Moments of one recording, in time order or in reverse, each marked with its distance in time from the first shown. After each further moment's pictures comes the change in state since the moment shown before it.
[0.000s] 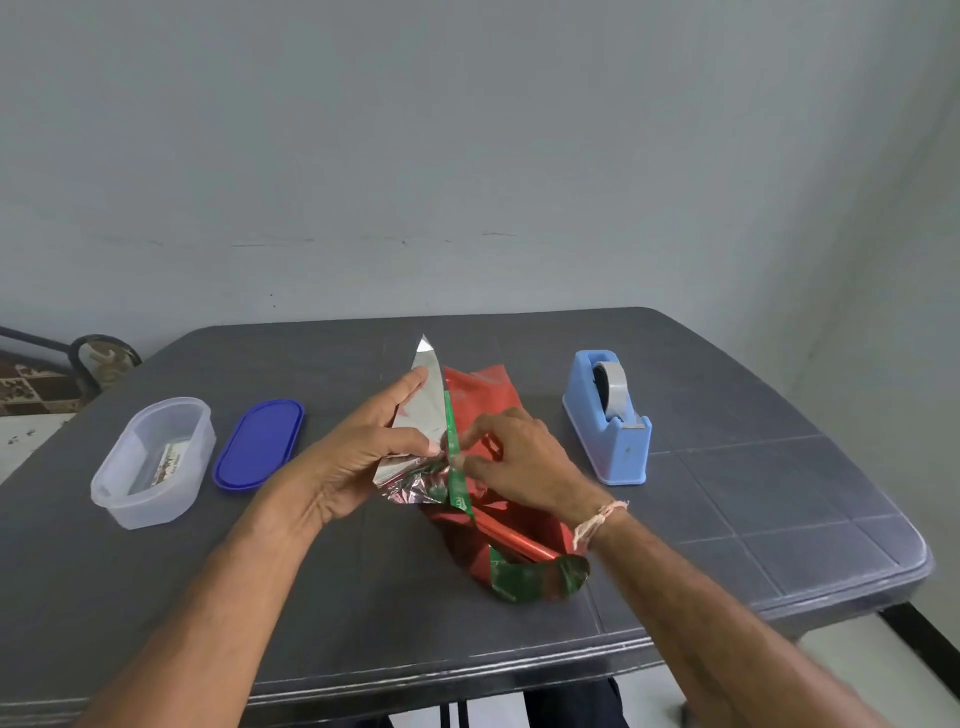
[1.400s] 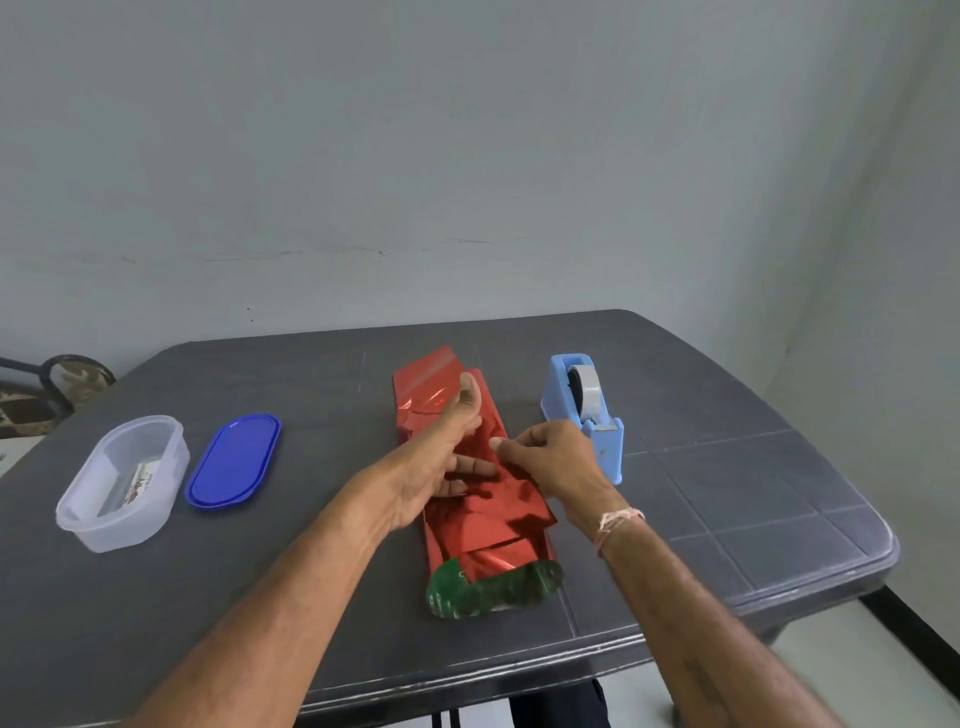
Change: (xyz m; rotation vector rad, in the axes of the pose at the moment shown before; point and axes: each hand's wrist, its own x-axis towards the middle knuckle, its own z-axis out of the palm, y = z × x) left_hand 0.037 -0.011 0.072 0.260 -0.034 -0.139; right_hand -0.012 0.044 -0.018 0.503 0.236 0.356
